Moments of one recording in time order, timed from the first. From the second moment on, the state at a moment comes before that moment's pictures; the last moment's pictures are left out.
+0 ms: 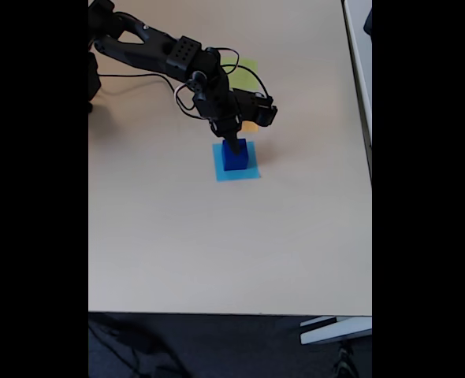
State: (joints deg) arm 24.0 60.7 60.6 65.3 55.7
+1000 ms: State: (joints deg) arm 24.0 60.7 61.2 64.2 55.5
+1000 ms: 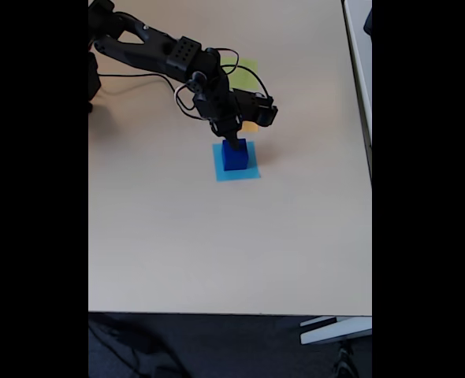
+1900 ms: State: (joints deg) arm 22.6 60.8 61.2 63.3 52.2
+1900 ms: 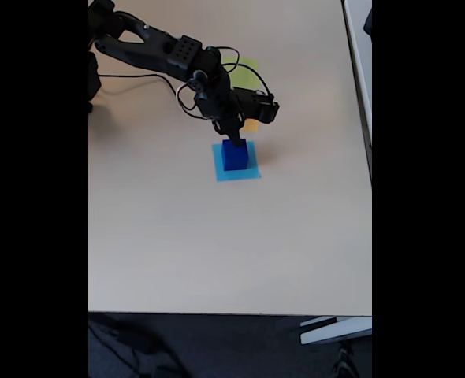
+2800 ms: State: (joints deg) arm 9.4 66.6 51.9 76.7 73.4
